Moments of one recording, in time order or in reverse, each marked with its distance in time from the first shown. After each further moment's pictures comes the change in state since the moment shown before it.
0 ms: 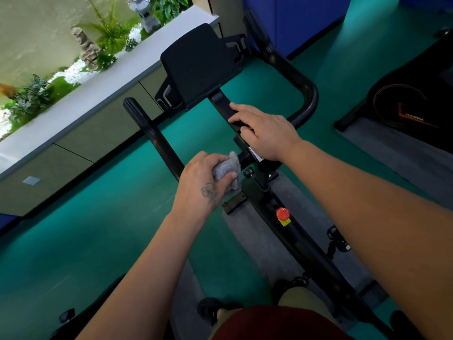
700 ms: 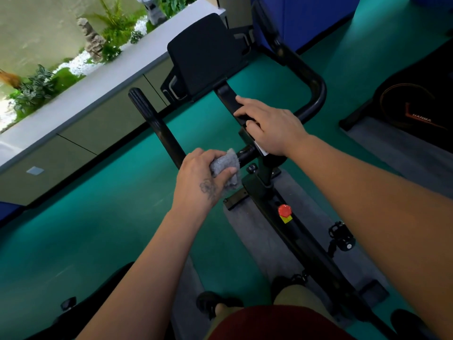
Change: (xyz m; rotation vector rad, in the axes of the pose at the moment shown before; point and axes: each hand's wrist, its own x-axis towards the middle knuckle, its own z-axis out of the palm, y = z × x) left_hand -0.010 -0.011 0.003 0.001 0.070 -0.069; right_hand -0.001 -0.001 0.002 -0.022 0.001 -0.019
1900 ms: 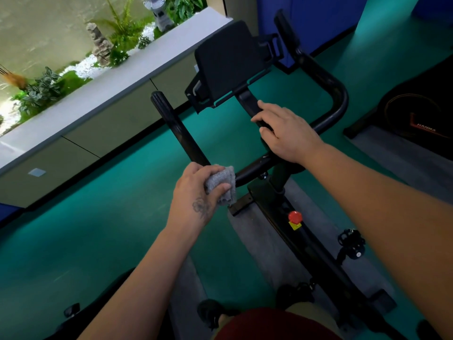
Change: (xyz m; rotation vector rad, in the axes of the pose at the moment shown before) left_hand -0.020 -0.048 -0.030 -0.107 -0.034 -0.050; right_hand 0.007 -0.018 0.011 -0.013 -0.020 0.091
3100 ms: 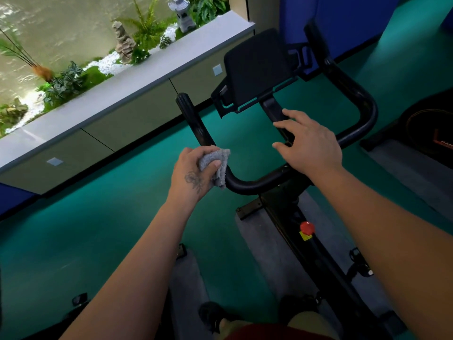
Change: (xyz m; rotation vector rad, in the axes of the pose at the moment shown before) left_hand 0.052 -0.035 -0.025 -0.125 0.041 -0.158; right_hand 0.001 -0.024 0.006 -0.178 0.208 0.114
